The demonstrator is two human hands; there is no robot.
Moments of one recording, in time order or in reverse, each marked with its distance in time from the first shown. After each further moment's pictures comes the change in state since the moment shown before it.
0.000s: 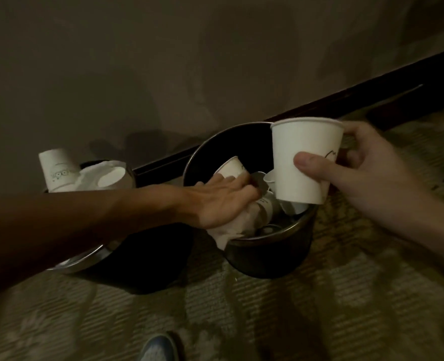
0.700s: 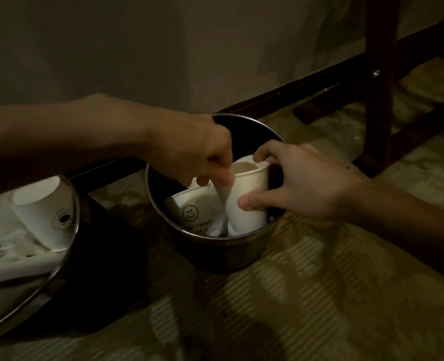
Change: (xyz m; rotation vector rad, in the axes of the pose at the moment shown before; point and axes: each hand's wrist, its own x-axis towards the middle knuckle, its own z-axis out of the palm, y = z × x) left_hand 0.008 -0.021 -0.082 0.273 -0.004 0.470; right_hand 0.015 -0.017 0.044 -1.036 -0.134 -0.010
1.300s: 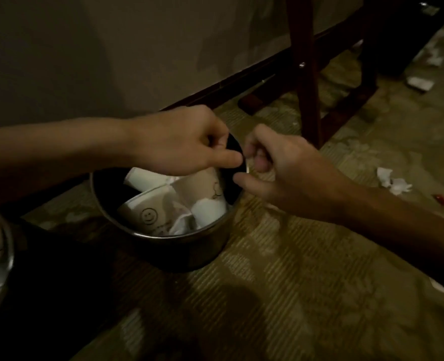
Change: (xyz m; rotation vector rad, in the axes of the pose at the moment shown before) left_hand 0.024 0.005 0.026 -0.342 0.306 0.247; right_hand -0.040 -0.006 0.003 -0.039 0.231 -0.074
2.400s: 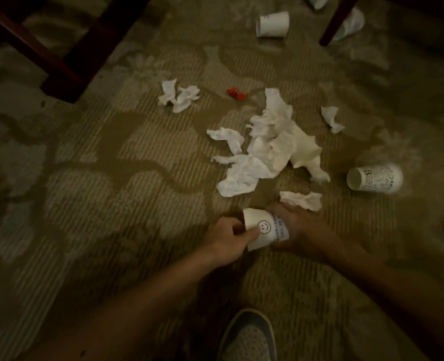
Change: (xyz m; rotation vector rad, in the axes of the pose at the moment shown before) left_hand 0.192 0.295 0.510 -0.397 -0.454 -0.370; right_hand -0.494 0.316 -0.041 -0.006 -0.366 0.953
